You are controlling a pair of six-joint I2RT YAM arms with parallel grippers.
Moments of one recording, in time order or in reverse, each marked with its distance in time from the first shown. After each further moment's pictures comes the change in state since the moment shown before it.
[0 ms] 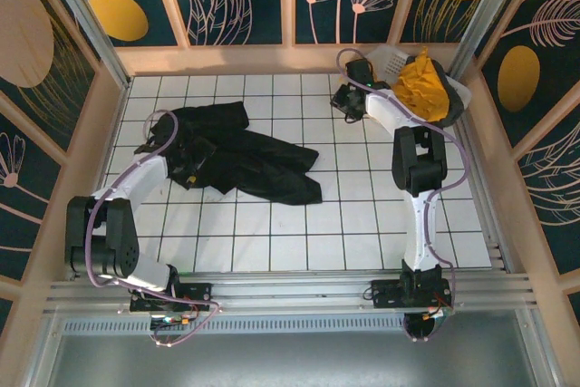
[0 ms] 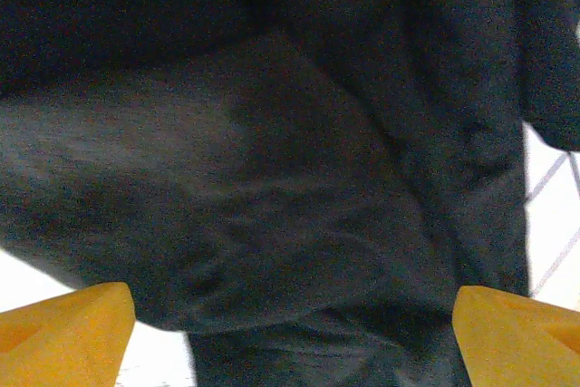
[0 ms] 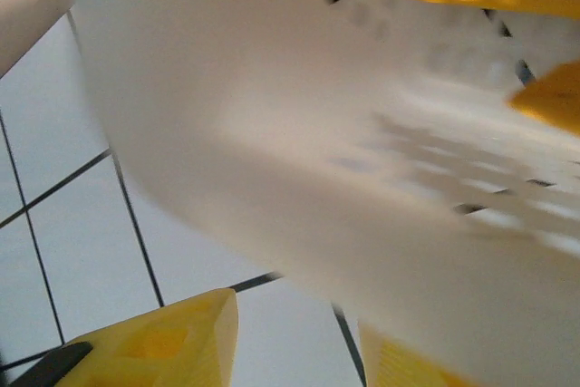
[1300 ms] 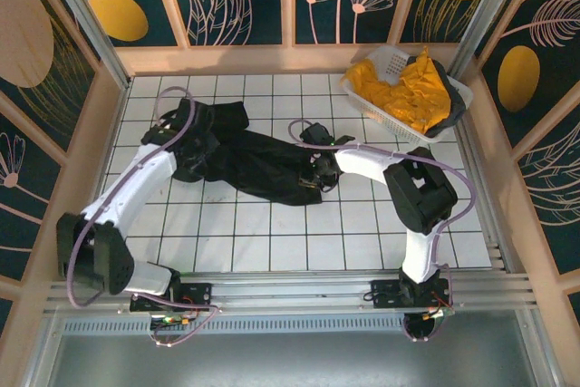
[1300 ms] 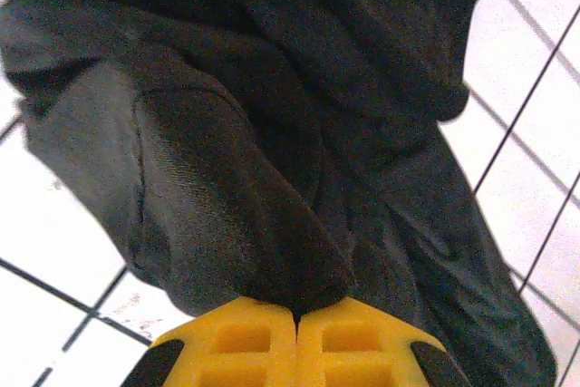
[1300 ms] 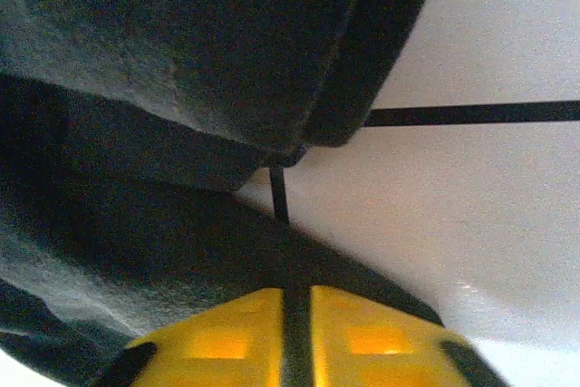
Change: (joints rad) left arm -0.188 -0.113 0.228 -0.293 -0.336 0.056; right arm 0.371 -0.349 -0.650 -0.011 -0.098 0.006
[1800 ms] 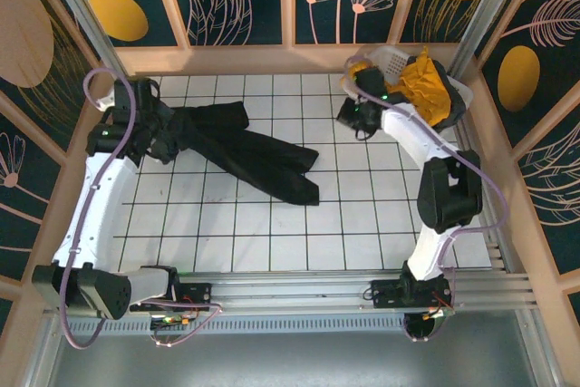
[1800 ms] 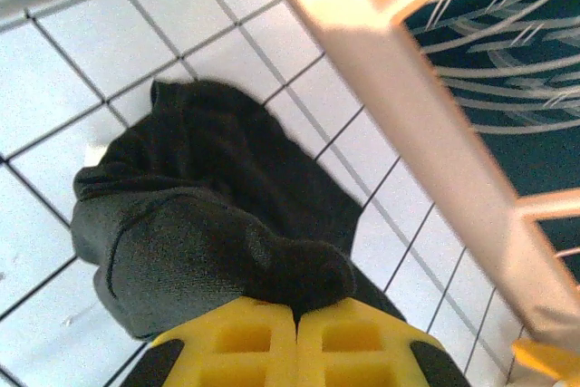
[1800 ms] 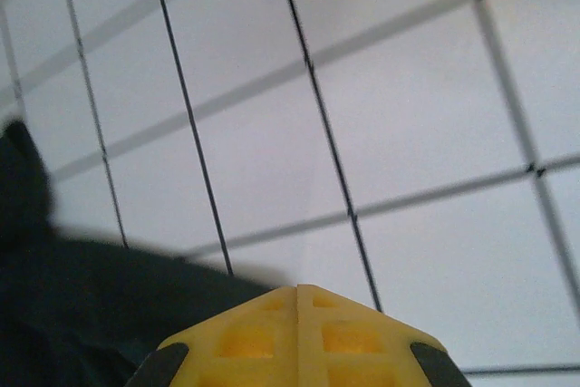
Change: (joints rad) left arm 0.205 -0.131 0.217 -0.013 -0.051 0.020; right arm -0.349 -0.090 0.328 -0.106 0.080 -0.084
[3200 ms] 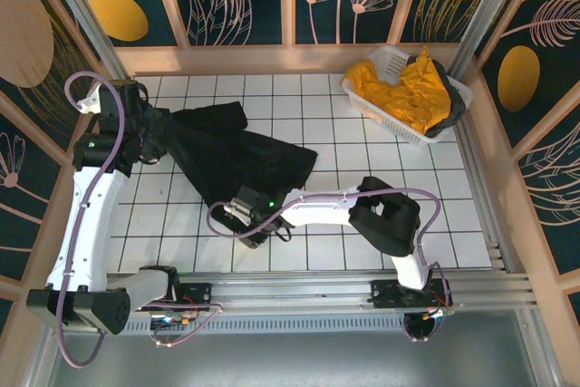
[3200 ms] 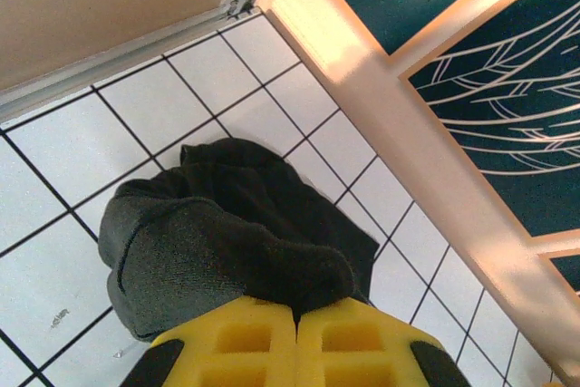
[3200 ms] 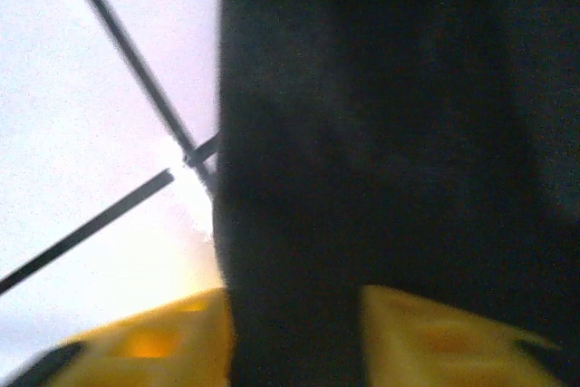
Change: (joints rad) left arm 0.011 -0.085 -0.004 -0.039 -0.098 0.063; right arm 0.894 0.182 -0.238 0.190 0.027 -0.468
